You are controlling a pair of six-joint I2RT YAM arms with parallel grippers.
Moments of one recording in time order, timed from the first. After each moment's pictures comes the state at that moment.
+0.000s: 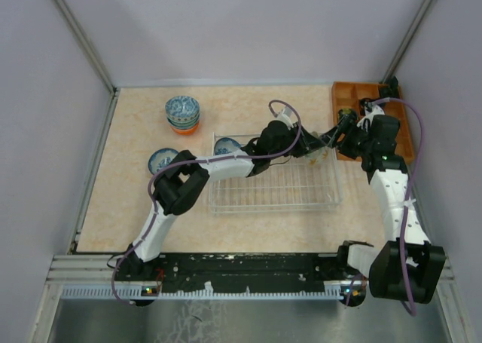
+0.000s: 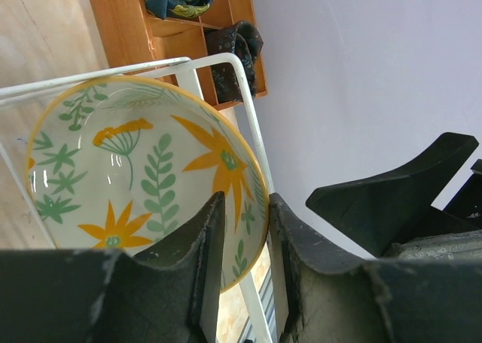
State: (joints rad) left arm -0.92 2.24 1.60 0.47 0.11 -1.15; right arm -0.13 1.11 0.89 -0.33 -0.44 0.46
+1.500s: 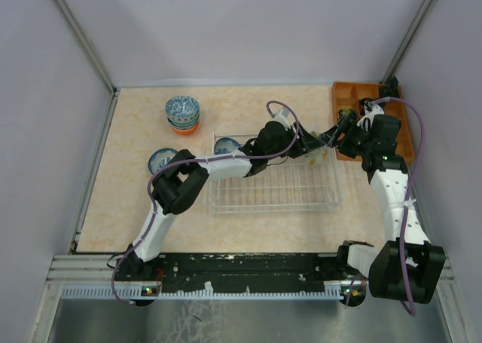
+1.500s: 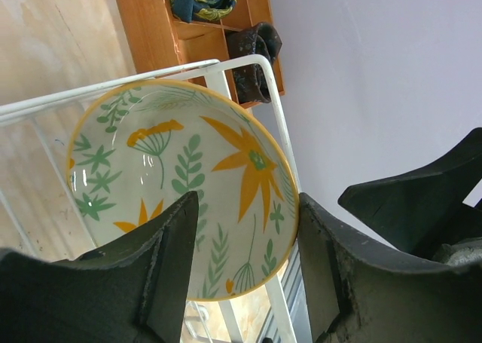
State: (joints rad) left arm -0.90 2.24 1.57 0.48 0.12 -1.11; right arm -0.13 1.11 0.89 -0.31 -0.47 0.46
